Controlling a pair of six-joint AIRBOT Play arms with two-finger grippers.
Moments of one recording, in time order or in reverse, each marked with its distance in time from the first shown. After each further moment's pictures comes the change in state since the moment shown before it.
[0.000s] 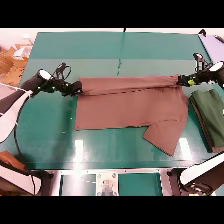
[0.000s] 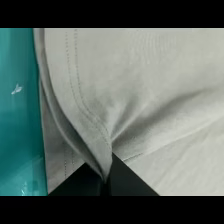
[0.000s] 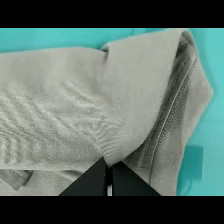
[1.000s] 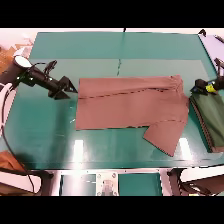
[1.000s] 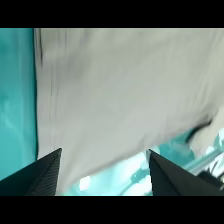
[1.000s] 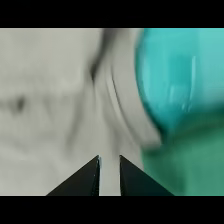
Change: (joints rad) left arm 0.137 0.097 0.100 0.047 -0.562 -0.164; right arm -0.169 0.246 -0.202 -0.004 0.192 0.118
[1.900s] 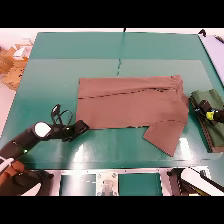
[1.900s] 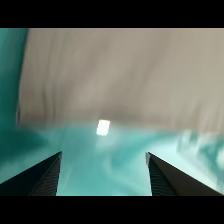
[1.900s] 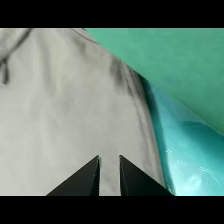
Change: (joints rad) left arm -0.445 0.656 -1.012 -0.044 0.869 -0.378; right arm -0.192 0.498 -0.746 0.329 -0.373 0.018
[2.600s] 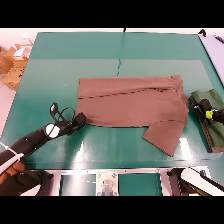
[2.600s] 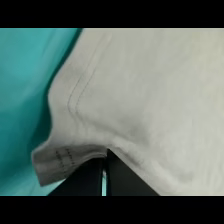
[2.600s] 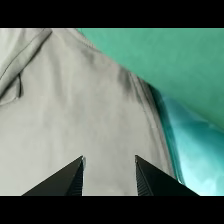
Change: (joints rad) left arm -0.069 -0.120 0.006 -0.073 0.349 -0.064; right arm -0.009 -0.009 -0.012 0.069 0.000 0.001
